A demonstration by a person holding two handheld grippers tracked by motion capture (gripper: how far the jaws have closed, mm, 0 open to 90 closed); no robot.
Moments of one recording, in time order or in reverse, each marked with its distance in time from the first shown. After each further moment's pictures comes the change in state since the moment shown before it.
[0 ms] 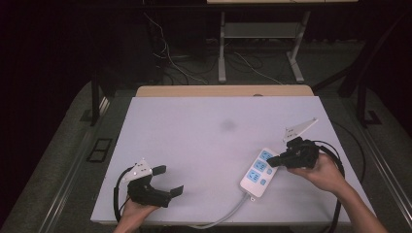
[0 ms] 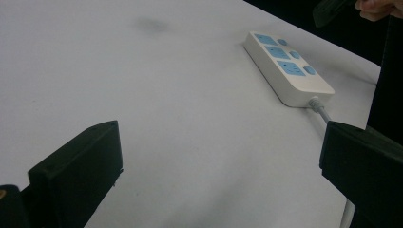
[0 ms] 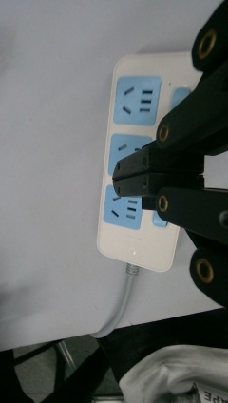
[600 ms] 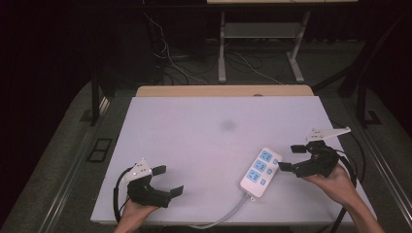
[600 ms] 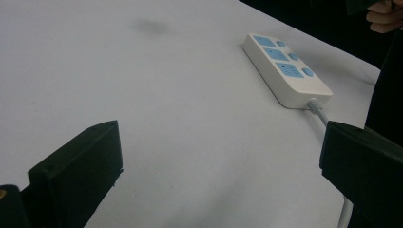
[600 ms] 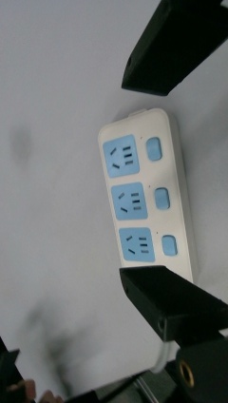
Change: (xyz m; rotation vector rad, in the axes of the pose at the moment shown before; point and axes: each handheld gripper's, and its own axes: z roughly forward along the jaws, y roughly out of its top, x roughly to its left) left arm -0.001 0.000 -0.001 -0.006 -0.002 -0.004; right arm 0.005 -0.038 -0.025 -0.228 -0.187 0.211
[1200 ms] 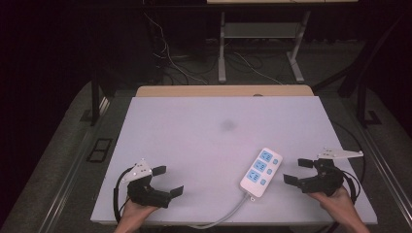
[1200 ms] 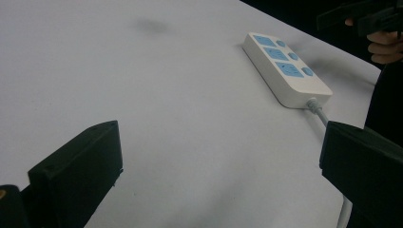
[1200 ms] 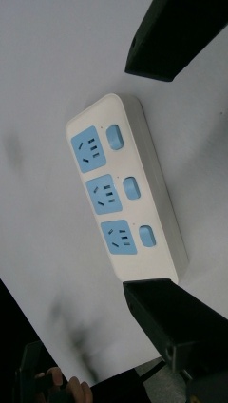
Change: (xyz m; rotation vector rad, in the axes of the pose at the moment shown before) left arm 0.000 0.000 0.000 0.003 0.001 0.003; right arm 0.004 -0.055 0.000 -0.133 0.014 0.139
